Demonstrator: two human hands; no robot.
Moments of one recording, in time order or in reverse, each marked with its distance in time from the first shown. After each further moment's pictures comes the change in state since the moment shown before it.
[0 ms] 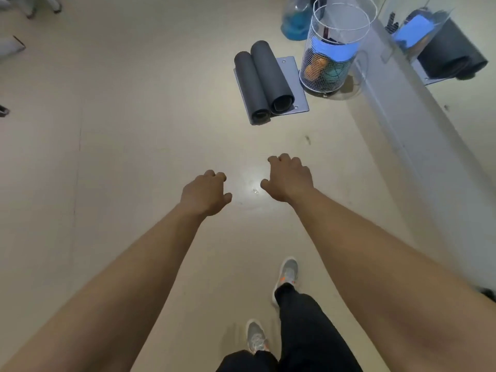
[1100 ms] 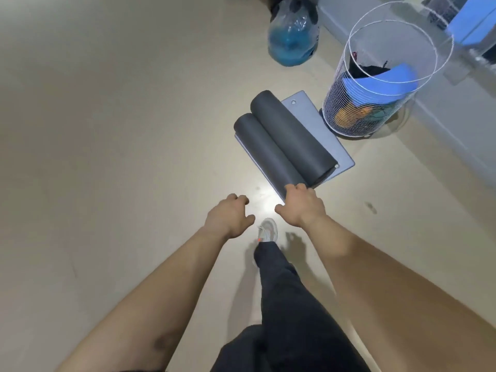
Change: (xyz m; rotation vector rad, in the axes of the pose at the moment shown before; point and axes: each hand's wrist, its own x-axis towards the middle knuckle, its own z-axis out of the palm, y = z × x) left_hand 0.797 -0.144 -0.338 0.112 -0.293 0.247; right_hand 0.787 -0.107 -0.197 0.405 -0.175 0.415
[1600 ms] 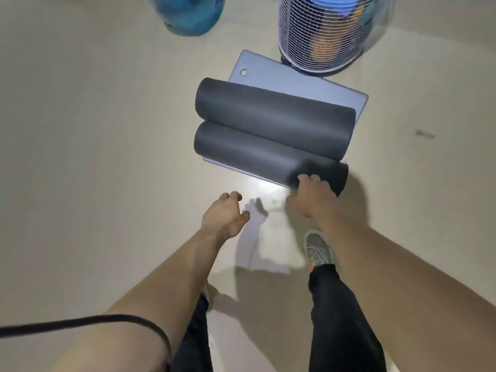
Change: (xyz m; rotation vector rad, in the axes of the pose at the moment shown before) left_hand 0.406 -0.102 -0.005 0.346 -0.175 0.234; right_hand 0.333 -0.022 0.124 0.491 0.027 0.463
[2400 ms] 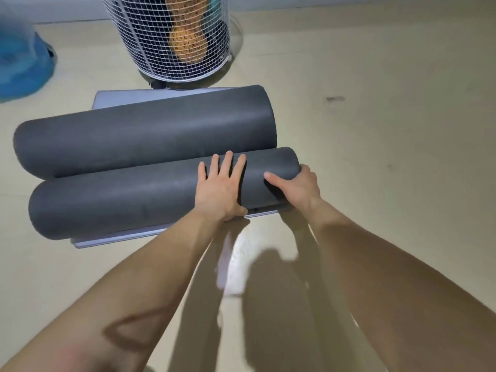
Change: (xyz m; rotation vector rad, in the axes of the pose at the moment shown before) left_hand 0.307 0.092 0.187 0.664 0.504 0.798; right_hand 0.217 0.163 0.195 1.099 0.726 0.339
